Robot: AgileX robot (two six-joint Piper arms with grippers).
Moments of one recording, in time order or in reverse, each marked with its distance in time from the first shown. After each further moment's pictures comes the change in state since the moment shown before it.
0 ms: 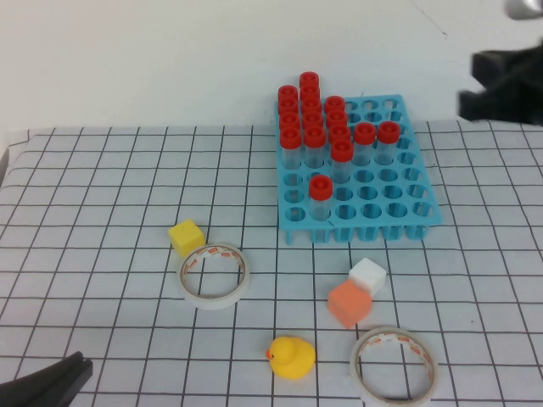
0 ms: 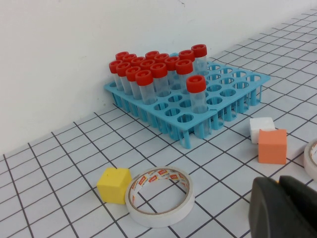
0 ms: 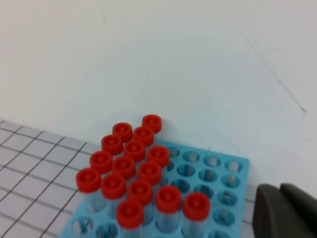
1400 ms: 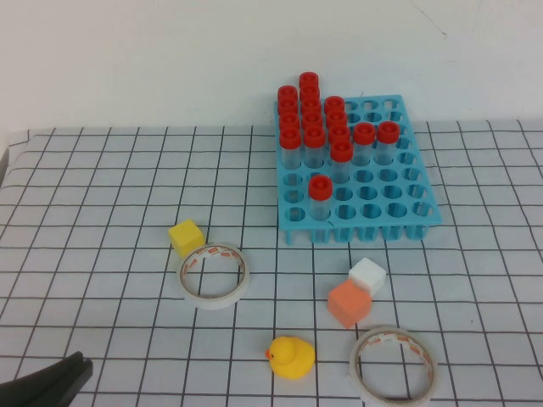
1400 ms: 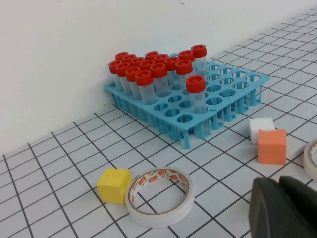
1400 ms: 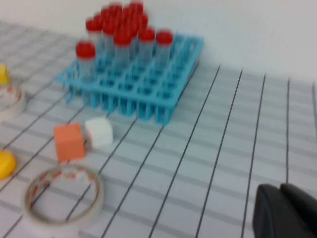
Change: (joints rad) right arm 0.000 -1.407 0.714 -0.062 0.723 0.002; left arm 0.000 0.000 0.000 0.000 0.000 0.000
